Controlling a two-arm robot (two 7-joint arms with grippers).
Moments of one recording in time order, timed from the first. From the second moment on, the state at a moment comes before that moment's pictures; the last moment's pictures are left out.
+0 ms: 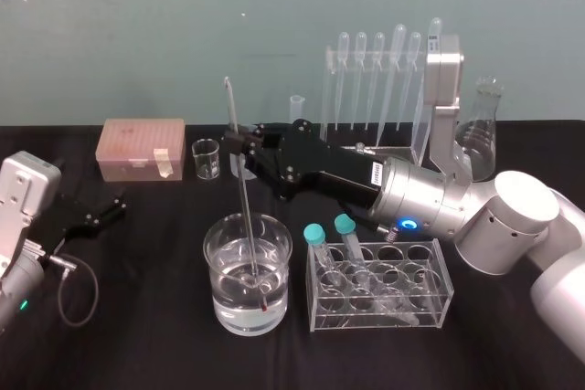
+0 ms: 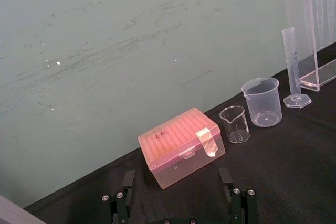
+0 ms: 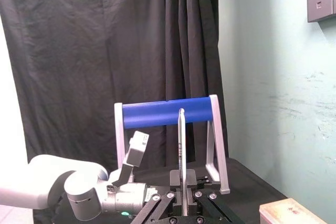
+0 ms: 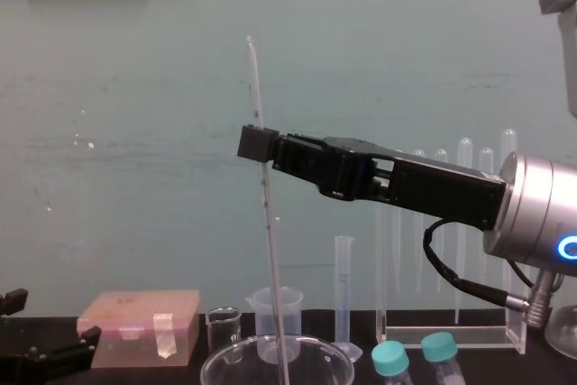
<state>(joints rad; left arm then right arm) -0.20 0.60 0.45 -1.41 -0.25 -0.12 0.03 0.53 0.40 -0.63 -1.35 0.78 -0.10 0.86</state>
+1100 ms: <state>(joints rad) -0.20 0.60 0.45 -1.41 -0.25 -0.12 0.03 0.53 0.40 -0.63 -1.36 0.78 -0.10 0.86</state>
